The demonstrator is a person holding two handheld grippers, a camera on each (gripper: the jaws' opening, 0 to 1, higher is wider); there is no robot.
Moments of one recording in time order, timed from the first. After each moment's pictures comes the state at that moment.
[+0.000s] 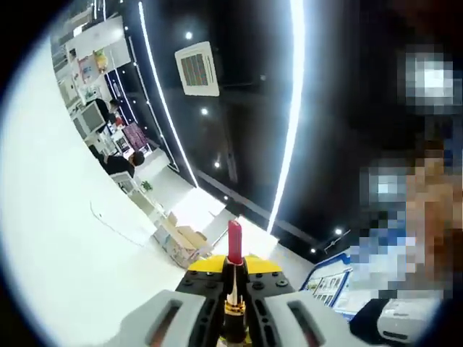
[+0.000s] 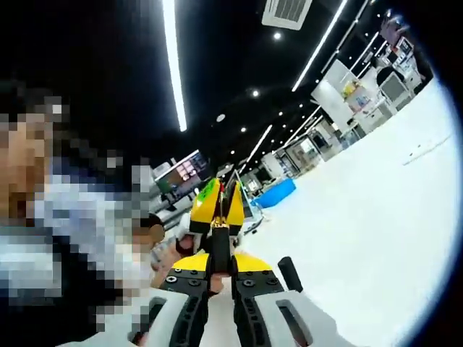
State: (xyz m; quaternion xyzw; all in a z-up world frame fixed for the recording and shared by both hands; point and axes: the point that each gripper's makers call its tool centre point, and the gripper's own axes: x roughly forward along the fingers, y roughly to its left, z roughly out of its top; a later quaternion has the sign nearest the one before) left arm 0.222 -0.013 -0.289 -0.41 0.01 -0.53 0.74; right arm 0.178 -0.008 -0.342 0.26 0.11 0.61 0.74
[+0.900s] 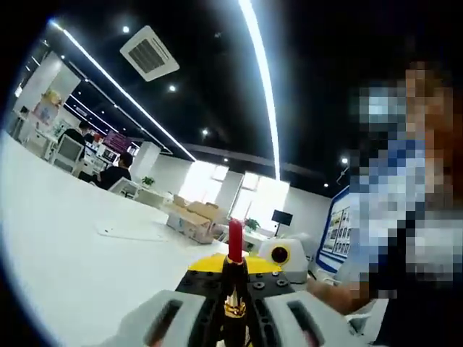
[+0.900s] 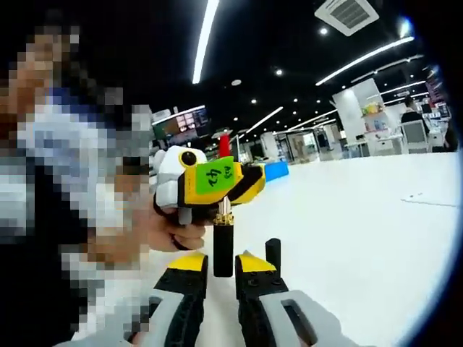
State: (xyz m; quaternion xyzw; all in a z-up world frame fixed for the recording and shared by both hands) left arm 0.205 -0.039 -0.307 -0.21 0.01 -0.56 0.80; right arm 0.176 -0.001 -0.376 0.07 0.12 0.62 0.77
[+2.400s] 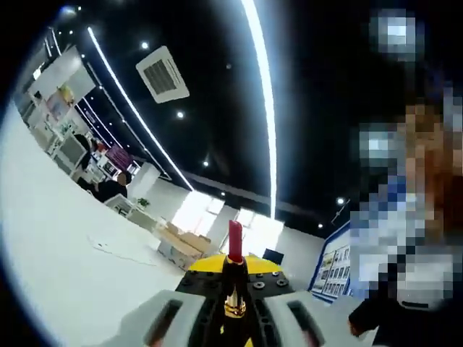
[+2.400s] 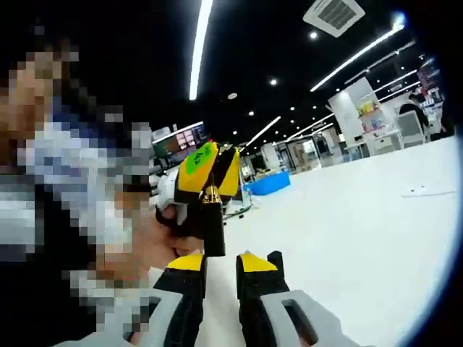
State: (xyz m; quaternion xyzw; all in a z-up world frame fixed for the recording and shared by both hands) left arm 0.213 -0.010 -0.270 -0.35 -0.05 -0.54 0.76; right arm 0.179 -0.005 -0.354 0.16 0.10 0.62 0.76
